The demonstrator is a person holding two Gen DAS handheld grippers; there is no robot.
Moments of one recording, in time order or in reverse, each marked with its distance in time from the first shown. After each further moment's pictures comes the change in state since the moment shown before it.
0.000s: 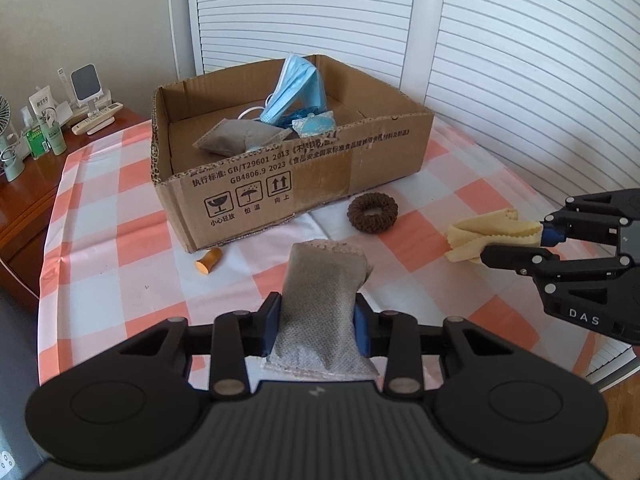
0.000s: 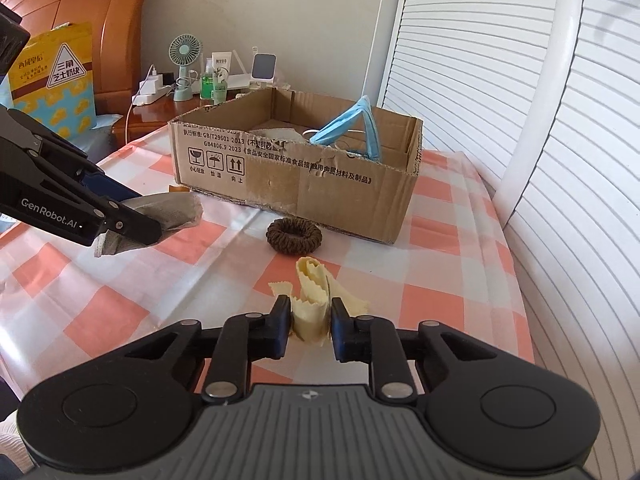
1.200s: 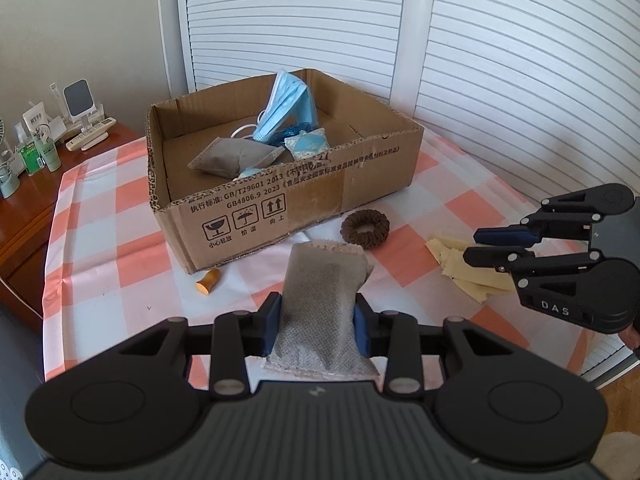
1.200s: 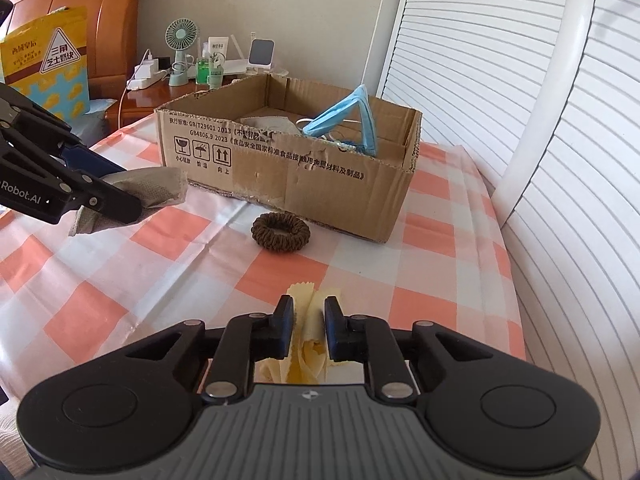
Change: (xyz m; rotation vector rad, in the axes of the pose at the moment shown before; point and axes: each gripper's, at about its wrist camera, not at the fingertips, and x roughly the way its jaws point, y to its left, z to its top) left arm -0.006 0.000 0.009 0.024 -0.018 -0.018; right arm 0.017 -0.008 0.007 -0.024 0.056 -0.011
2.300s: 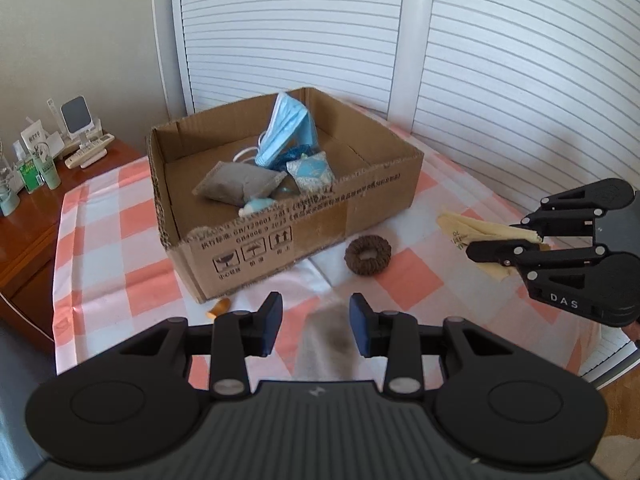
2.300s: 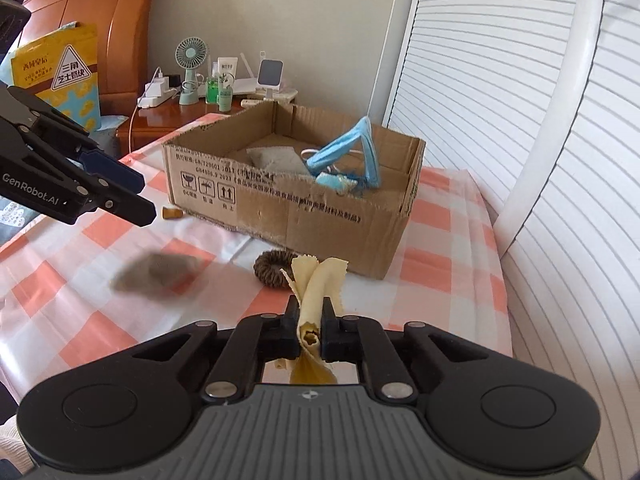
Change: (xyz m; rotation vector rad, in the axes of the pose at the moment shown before) left arm -0.011 0.007 0.027 0.021 -0.027 -0.004; right arm -0.016 -0.010 0.028 -0.020 -0.058 0.037
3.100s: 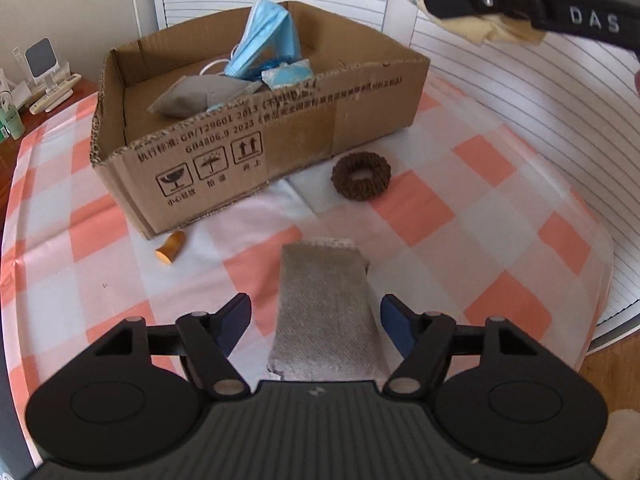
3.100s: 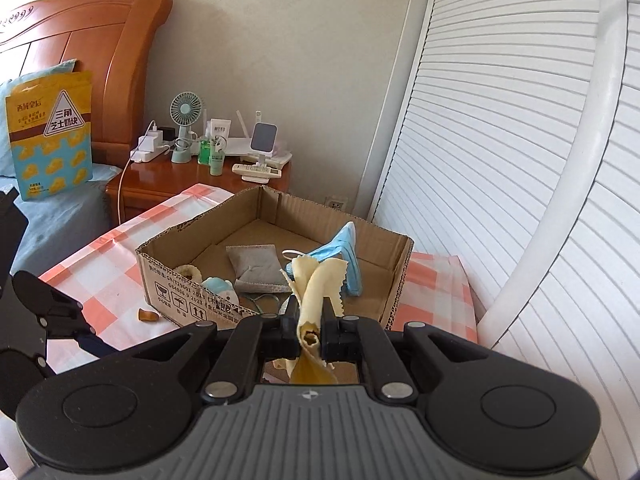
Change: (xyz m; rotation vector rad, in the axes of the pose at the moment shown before) left arm 0.063 -0.006 -0.031 0.004 0.204 -0.056; right arm 0.009 -0.018 0.075 -0.045 -0.139 -0.023
